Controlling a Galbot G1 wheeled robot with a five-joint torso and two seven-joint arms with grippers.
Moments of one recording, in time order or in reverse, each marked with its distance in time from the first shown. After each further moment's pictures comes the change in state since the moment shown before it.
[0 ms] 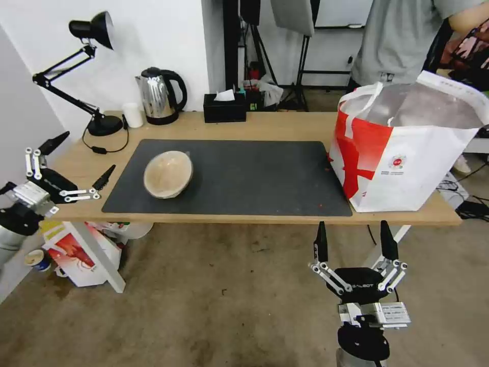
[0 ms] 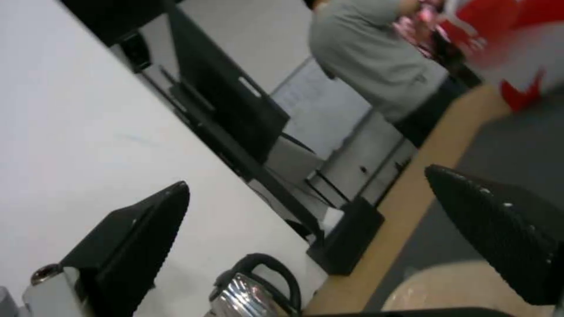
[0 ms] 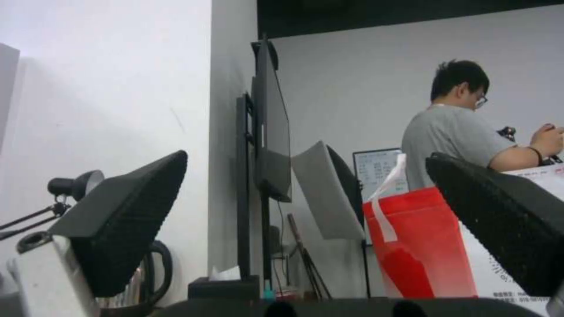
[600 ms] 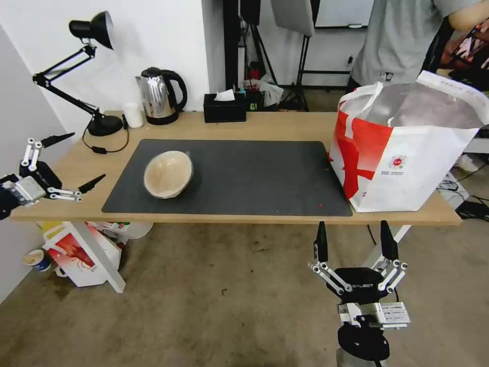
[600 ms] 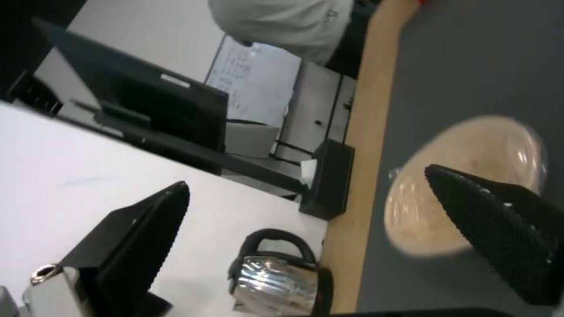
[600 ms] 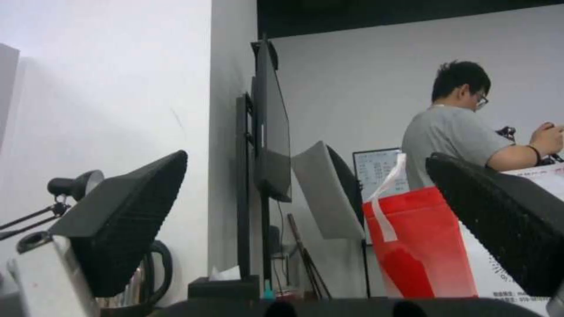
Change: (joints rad) left arm -0.049 0.155 -0.008 0.149 0.183 -0.151 0.087; right arm 0.000 0.000 0.000 0.000 0.000 0.000 0.000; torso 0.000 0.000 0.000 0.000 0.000
